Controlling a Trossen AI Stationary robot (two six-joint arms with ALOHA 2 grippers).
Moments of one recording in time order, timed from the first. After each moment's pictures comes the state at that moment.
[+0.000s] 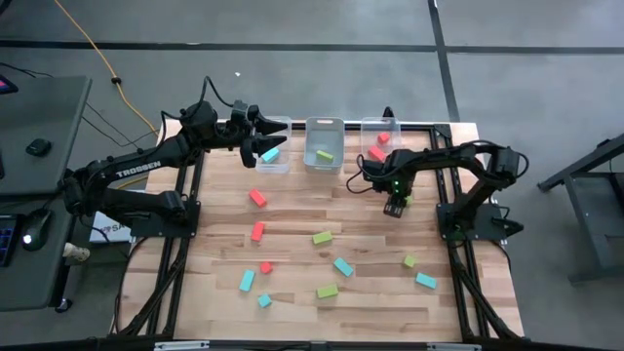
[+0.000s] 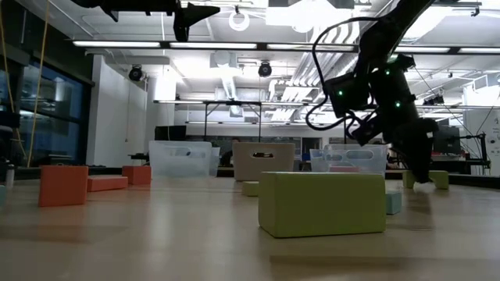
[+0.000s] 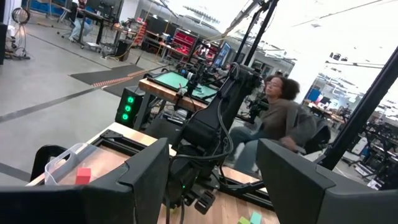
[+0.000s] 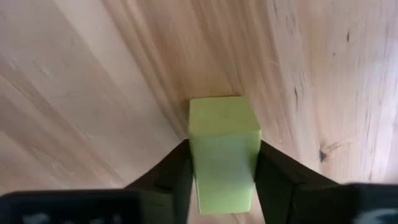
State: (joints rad) left arm 0.63 1.08 0.84 0.30 0.44 -0.40; right arm -0.36 1.64 0.86 -1.01 0.03 0.04
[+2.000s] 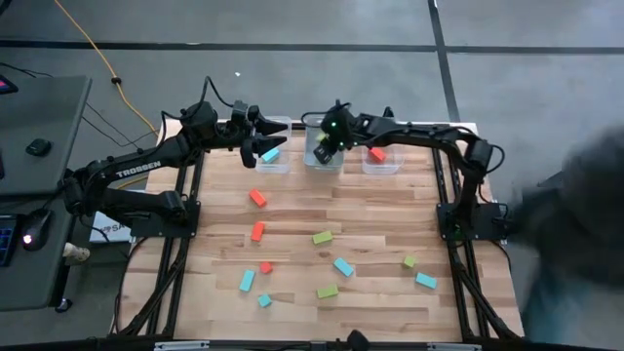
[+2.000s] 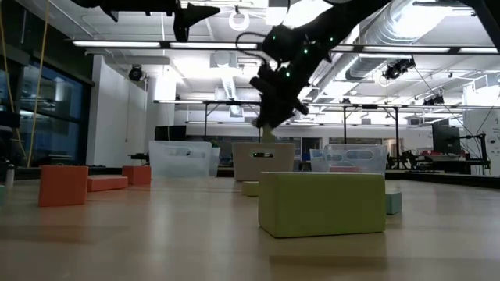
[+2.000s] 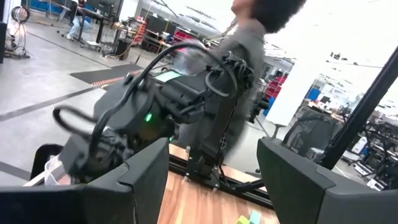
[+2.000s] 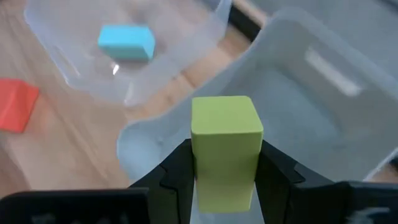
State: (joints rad) left arm 0.63 1.08 0.84 0.30 0.44 -0.40; right arm -0.45 1.86 1.43 -0.43 0.05 0.24
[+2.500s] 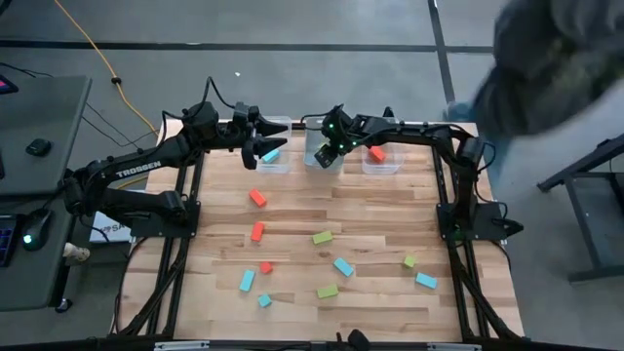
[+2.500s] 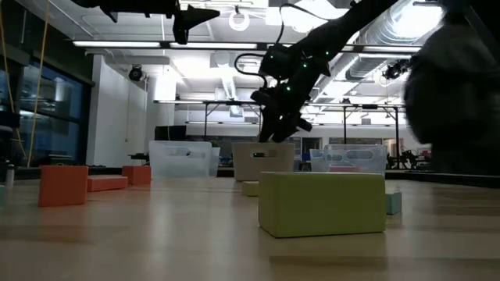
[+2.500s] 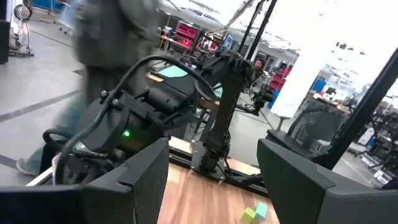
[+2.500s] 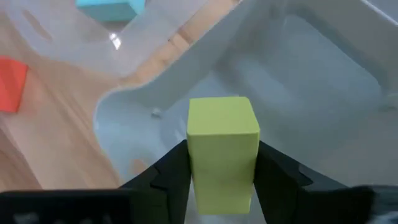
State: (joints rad) left arm 0.63 1.08 0.84 0.26 0.44 -0.35; right arm -0.49 1.93 1.43 -0.47 -0.07 0.30
